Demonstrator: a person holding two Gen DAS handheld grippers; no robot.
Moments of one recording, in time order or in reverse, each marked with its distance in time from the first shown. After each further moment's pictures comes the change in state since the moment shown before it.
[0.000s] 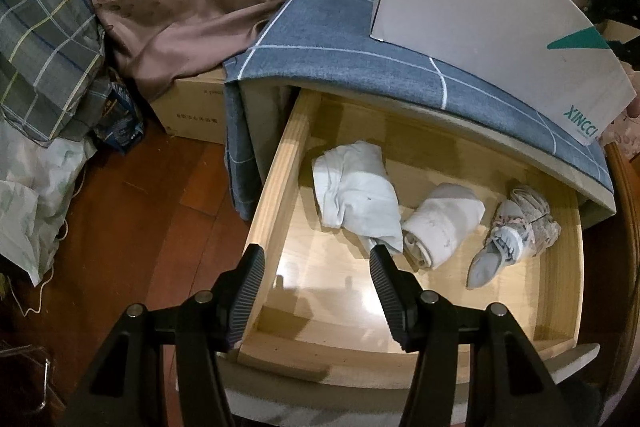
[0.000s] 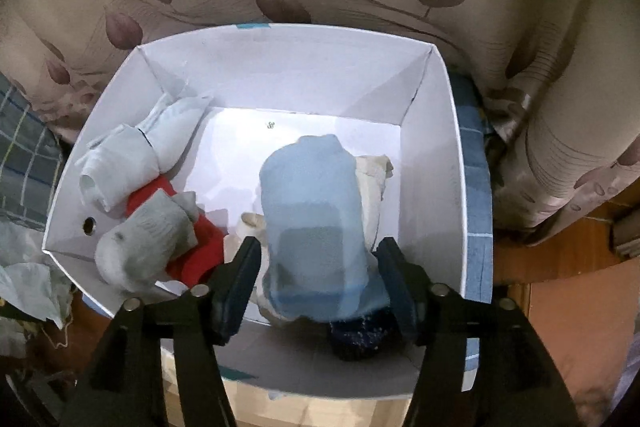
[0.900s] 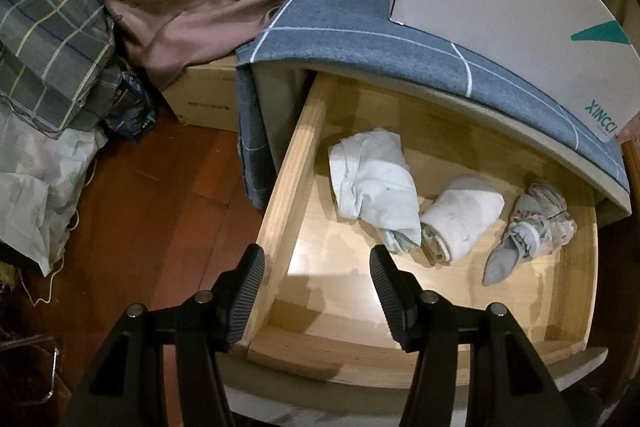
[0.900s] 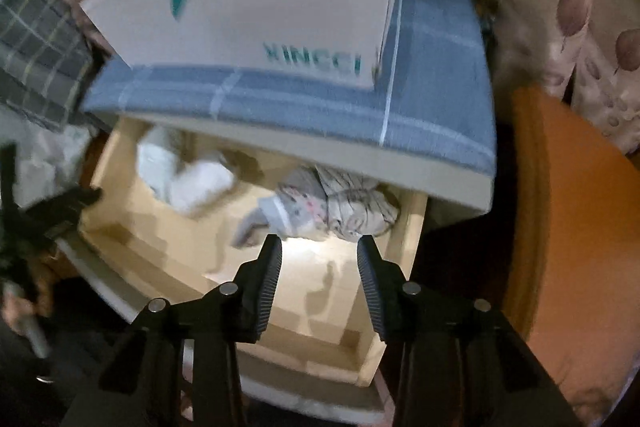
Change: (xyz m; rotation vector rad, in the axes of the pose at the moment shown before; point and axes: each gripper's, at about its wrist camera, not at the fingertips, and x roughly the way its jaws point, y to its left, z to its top) left arm 0.011 0.003 -0.001 -0.016 0.050 0.055; right arm 0.006 -0.042 -0.191 -0.134 0.126 0.070
